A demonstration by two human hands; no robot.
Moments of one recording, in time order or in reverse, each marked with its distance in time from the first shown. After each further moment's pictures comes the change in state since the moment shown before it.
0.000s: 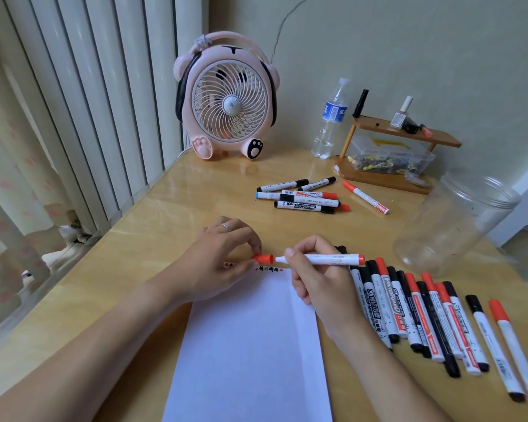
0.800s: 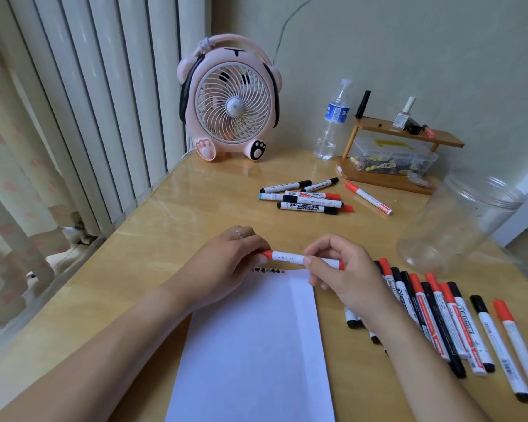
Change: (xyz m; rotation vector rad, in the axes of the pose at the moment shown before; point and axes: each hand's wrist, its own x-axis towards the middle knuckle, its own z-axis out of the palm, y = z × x) left_hand 0.001 0.004 0.011 0.049 0.051 0.055; right_hand 0.008 -0.019 -0.034 -0.311 -0.098 0.004
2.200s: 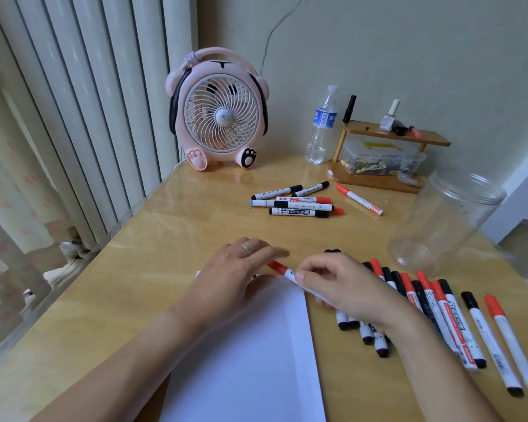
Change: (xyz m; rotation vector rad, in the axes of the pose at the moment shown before) left_hand 0.003 0.032 0.010 0.103 0.022 0.068; right_hand -0.008 -0.017 -0.020 -0.326 -0.258 0.151
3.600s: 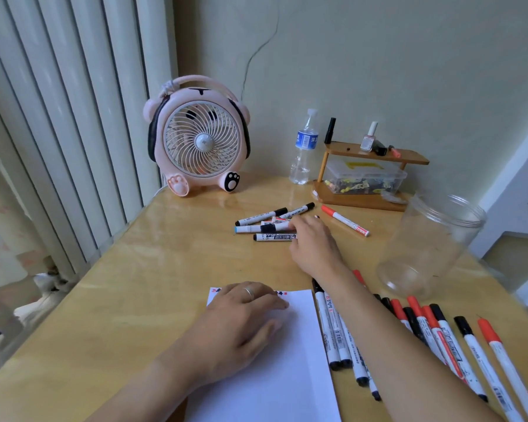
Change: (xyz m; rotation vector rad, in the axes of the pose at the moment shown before) left_hand 0.004 0.004 0.021 -0.091 -0.128 -0.017; right_hand 0.155 0.034 -0.023 -0.666 0.565 -0.142
